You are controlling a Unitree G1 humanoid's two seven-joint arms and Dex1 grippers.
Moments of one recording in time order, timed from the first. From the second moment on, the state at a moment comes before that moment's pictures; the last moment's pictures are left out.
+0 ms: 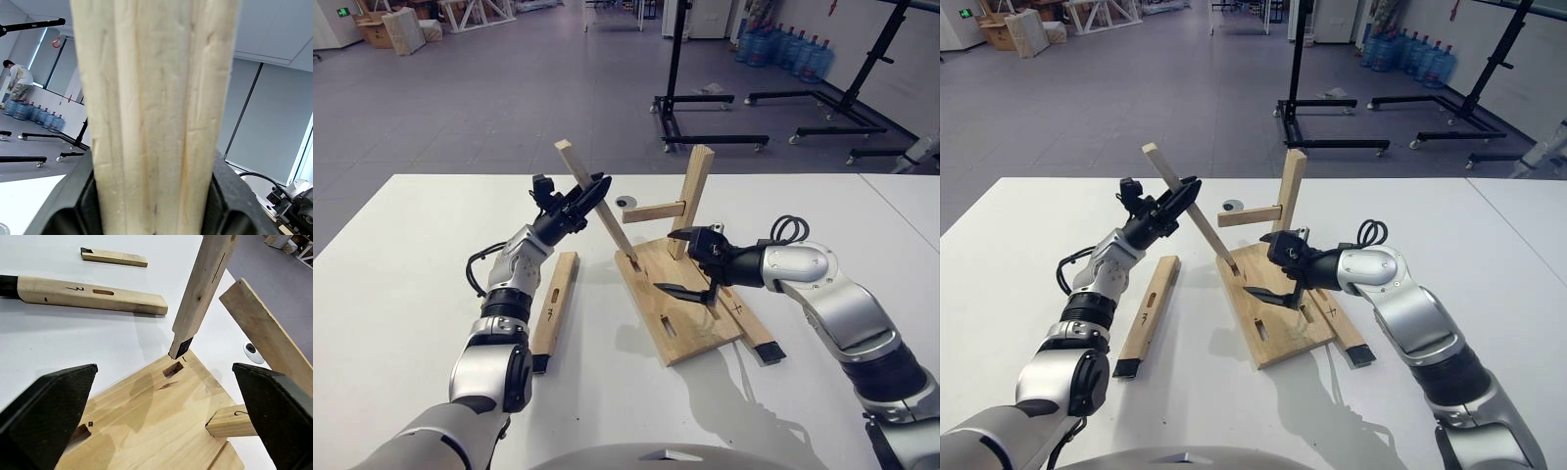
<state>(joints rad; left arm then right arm) -0.71 0.11 0.20 0.76 -0.64 0.08 -1.11 -0.35 -0.71 0.24 -0.41 0.17 0.61 0.88</state>
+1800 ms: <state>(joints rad) -0.76 0.12 0.20 0.94 -0.48 -0.01 -1.23 -0.36 -0.69 0.26 -0.40 0.16 0.61 0.87</state>
